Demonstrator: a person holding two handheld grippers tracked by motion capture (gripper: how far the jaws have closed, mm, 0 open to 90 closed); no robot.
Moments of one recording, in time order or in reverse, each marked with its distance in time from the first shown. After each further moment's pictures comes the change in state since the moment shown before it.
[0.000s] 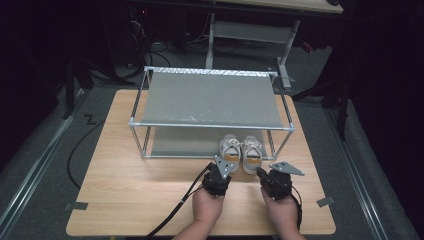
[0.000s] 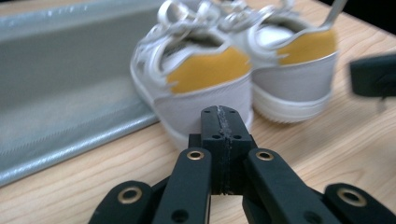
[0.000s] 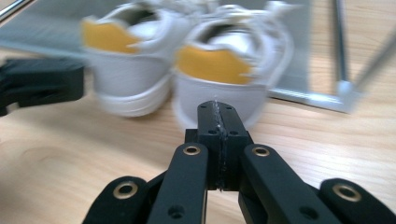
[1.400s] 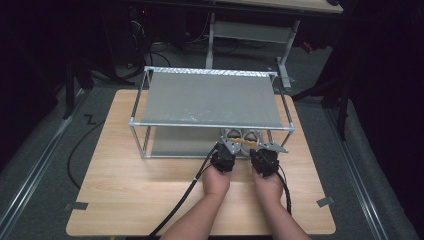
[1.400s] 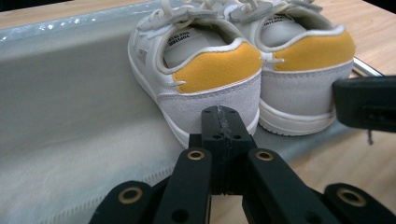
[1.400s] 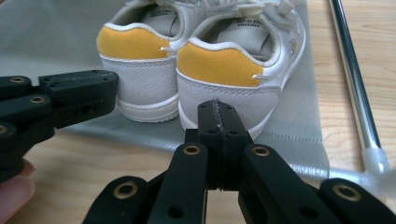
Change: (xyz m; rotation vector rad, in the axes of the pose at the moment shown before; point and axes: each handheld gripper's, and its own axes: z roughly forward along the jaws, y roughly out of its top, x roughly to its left) left arm 0.013 0.032 0.081 -0.007 0.079 -0.025; right arm -0.003 0.034 0.075 -0.011 -0.071 0.022
